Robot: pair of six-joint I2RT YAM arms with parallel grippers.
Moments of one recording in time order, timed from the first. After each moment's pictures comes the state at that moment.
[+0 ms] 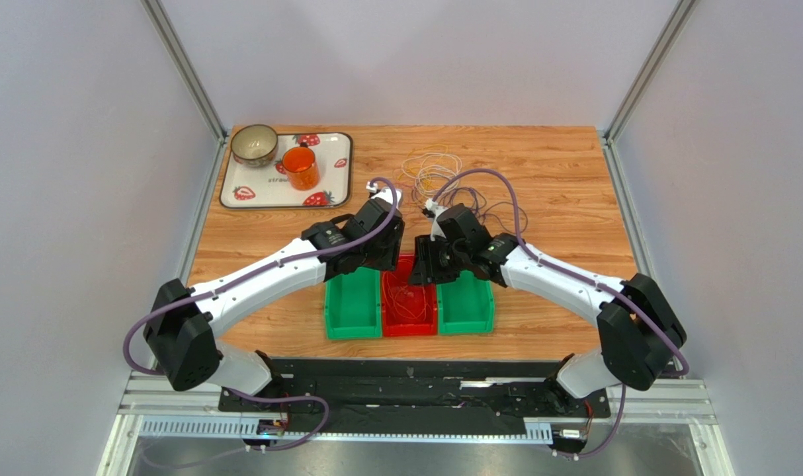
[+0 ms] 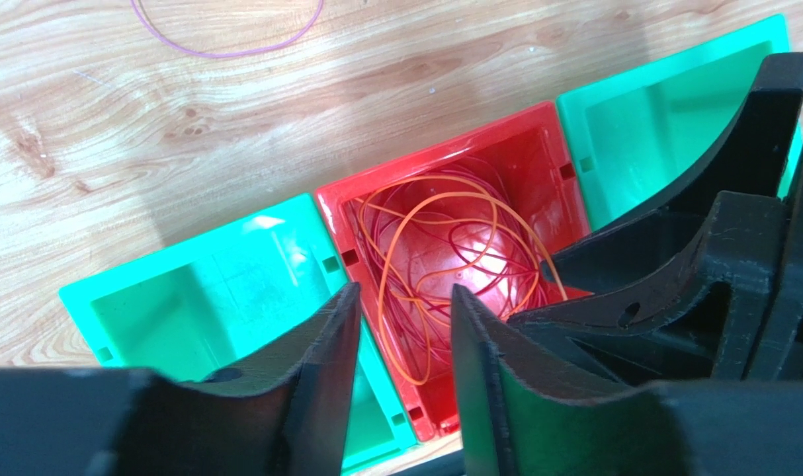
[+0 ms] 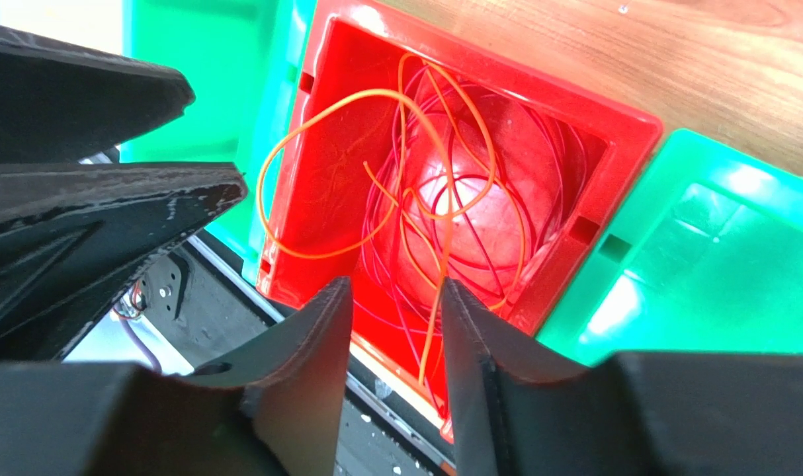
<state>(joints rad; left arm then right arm) -0.86 1.42 1.15 -0.60 -0.25 -0.50 0.75 1.47 0.96 -0.30 -0.26 0.56</state>
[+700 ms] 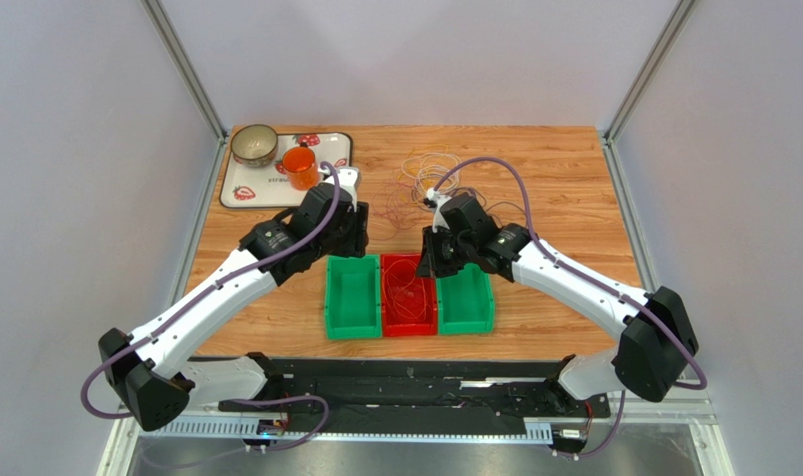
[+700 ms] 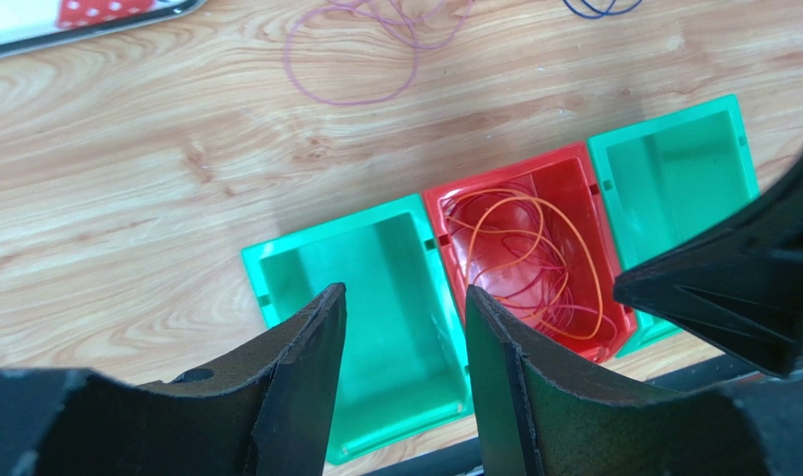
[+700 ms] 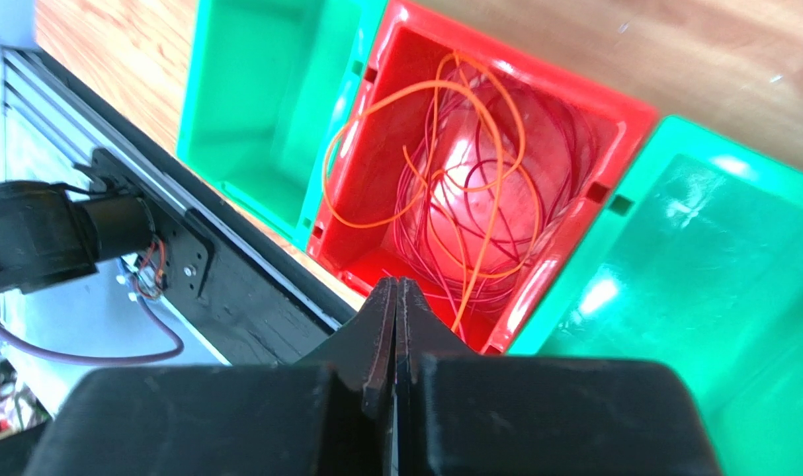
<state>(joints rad) -0.73 1.18 1.17 -0.71 -0.25 -0.42 0.76 1.39 1.08 -0.49 -0.23 0.52</state>
